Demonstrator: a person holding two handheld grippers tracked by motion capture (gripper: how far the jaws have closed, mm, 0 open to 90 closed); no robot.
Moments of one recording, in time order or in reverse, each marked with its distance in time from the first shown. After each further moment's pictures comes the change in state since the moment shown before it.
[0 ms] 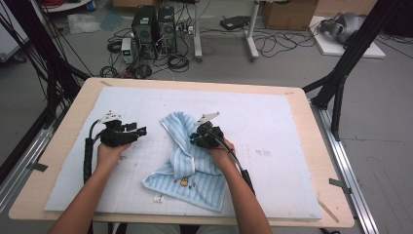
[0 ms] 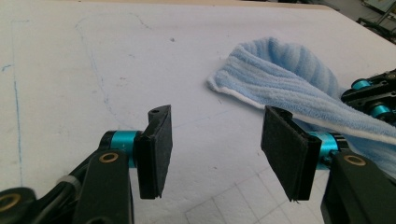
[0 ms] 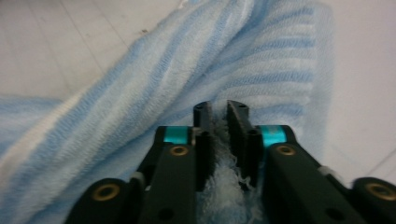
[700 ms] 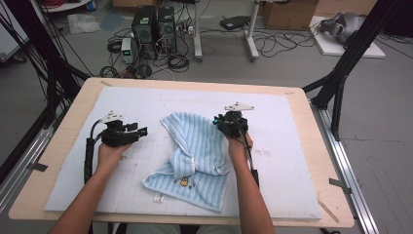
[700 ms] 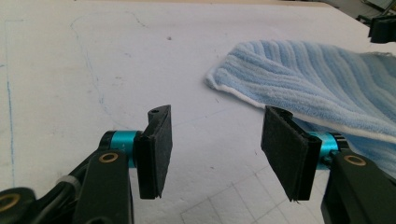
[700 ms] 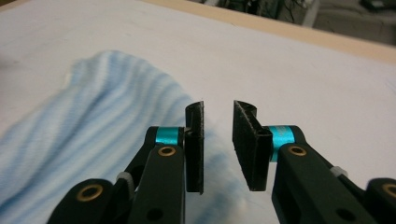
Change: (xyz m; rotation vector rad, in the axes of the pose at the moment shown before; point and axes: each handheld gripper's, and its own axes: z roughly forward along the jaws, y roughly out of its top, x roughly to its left) left arm -0.002 0.000 0.001 0.003 -0.003 0.005; right arm -0.053 -0.014 -0.054 -0.215 -0.292 0.243
